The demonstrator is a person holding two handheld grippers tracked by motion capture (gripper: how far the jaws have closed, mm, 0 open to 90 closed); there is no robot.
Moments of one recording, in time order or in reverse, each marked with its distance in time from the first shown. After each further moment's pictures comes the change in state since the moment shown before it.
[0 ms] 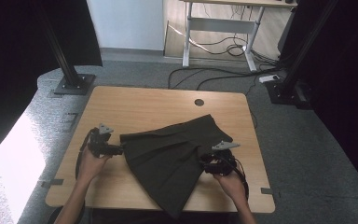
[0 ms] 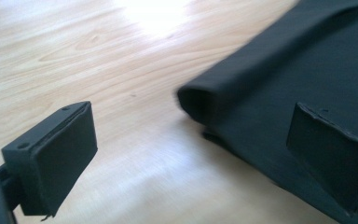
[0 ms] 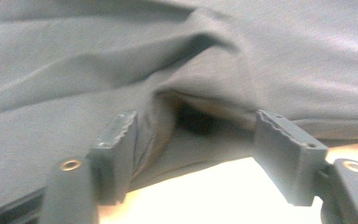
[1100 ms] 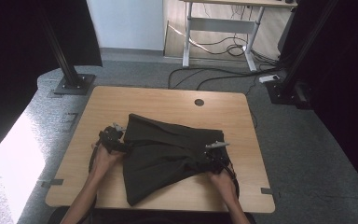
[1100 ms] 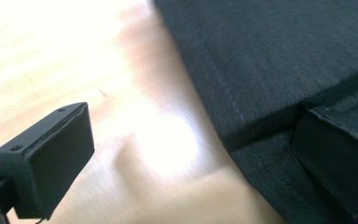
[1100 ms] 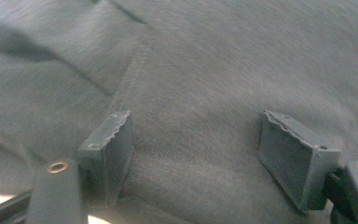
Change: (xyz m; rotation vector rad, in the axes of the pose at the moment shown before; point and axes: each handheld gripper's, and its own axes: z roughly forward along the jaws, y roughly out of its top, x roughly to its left) left arm 0.014 0.015 0.087 0.132 0.092 0.002; right arm 0.006 -0.009 0.046 0.096 -0.124 0.094
